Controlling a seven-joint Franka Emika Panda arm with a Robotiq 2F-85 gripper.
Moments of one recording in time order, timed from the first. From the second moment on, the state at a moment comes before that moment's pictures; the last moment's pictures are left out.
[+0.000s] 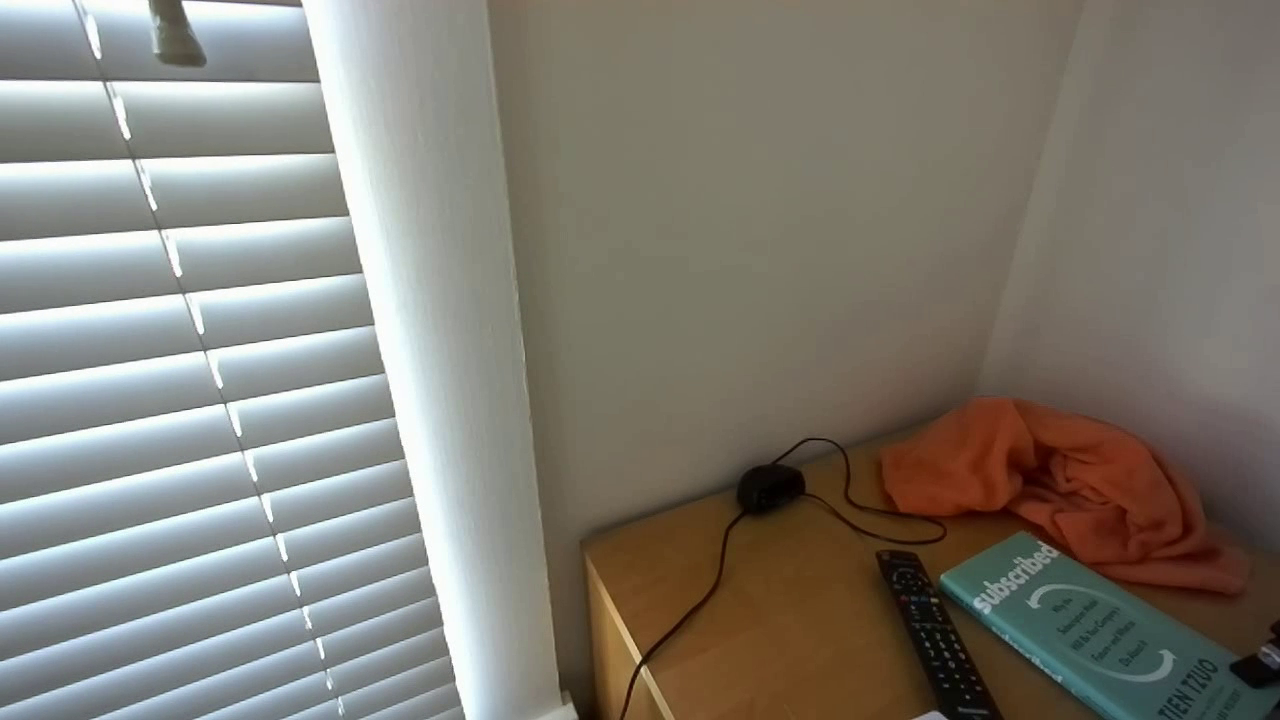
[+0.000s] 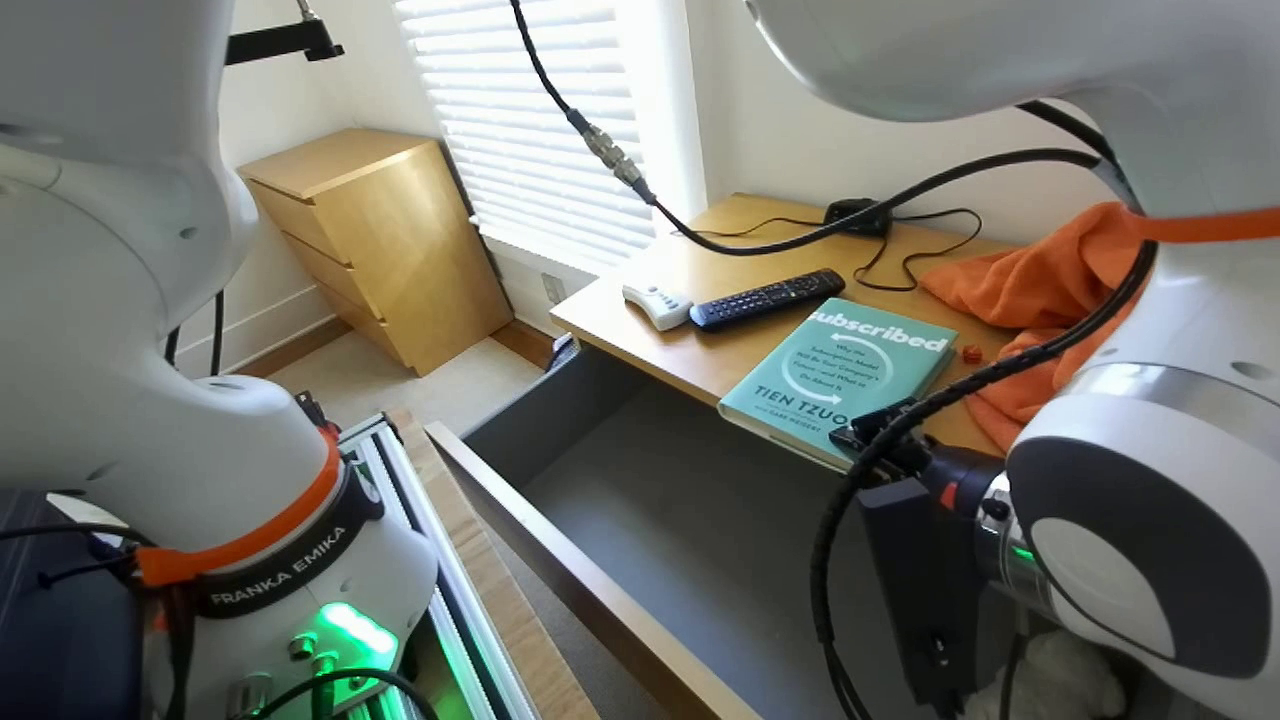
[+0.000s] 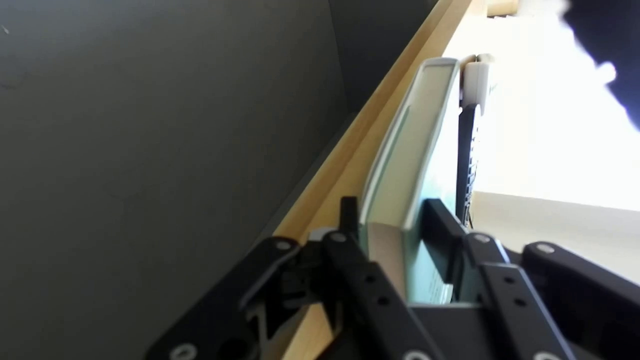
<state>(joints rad) -0.61 0.73 -0.25 -1.92 0.92 1.64 -1.22</state>
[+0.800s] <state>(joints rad) -0.42 0.53 -0.27 -1.99 0.86 1.86 -0.99</state>
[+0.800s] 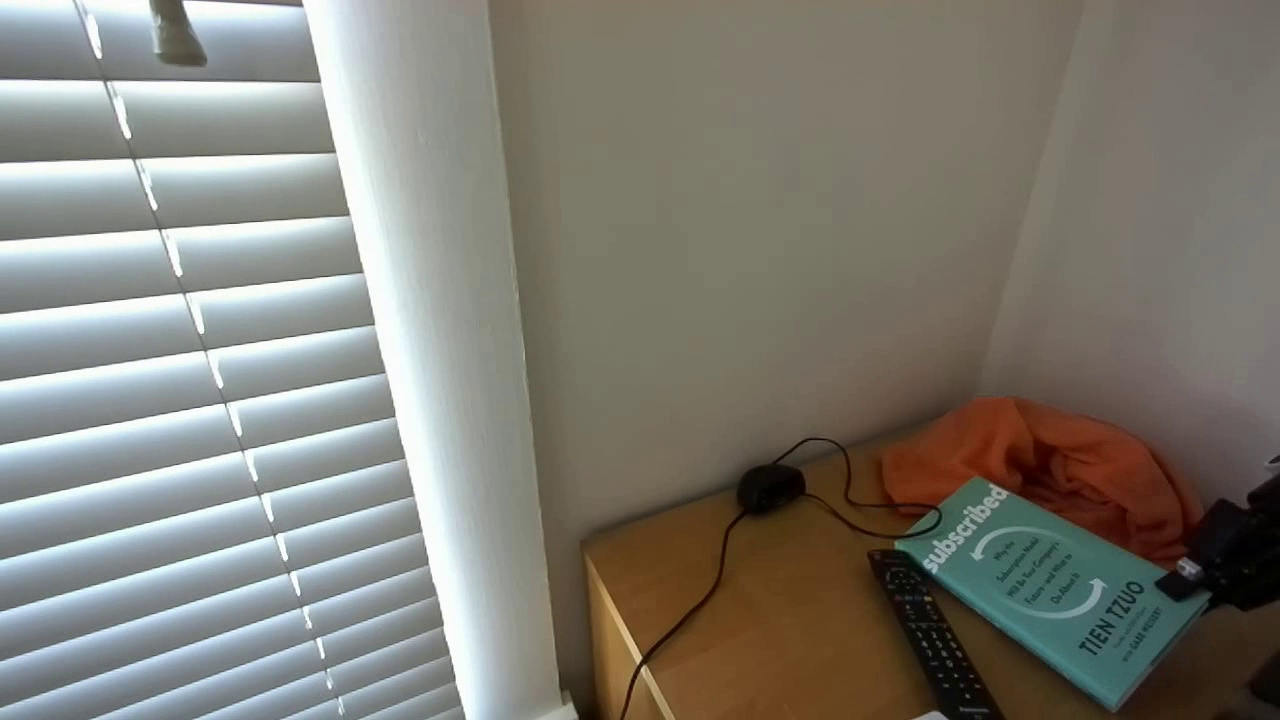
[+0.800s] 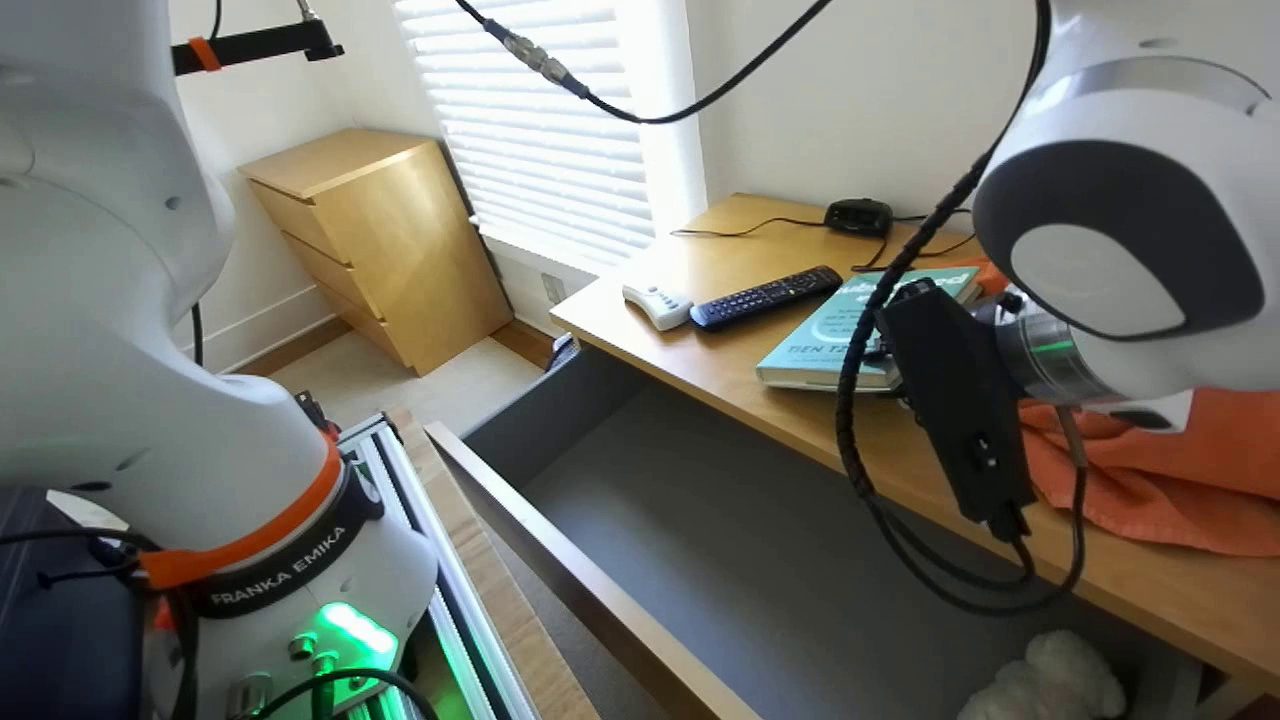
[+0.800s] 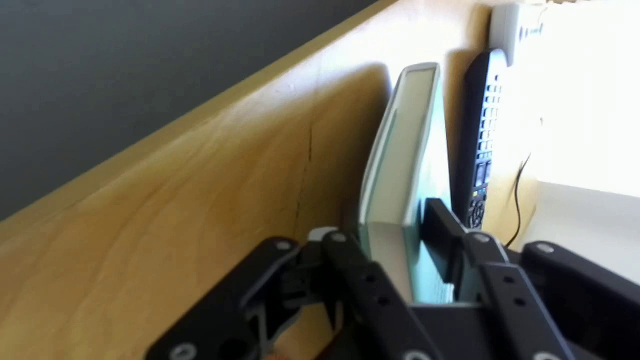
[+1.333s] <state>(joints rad) -0.31 0.34 -0.26 -2.12 0.65 2.07 -0.79</state>
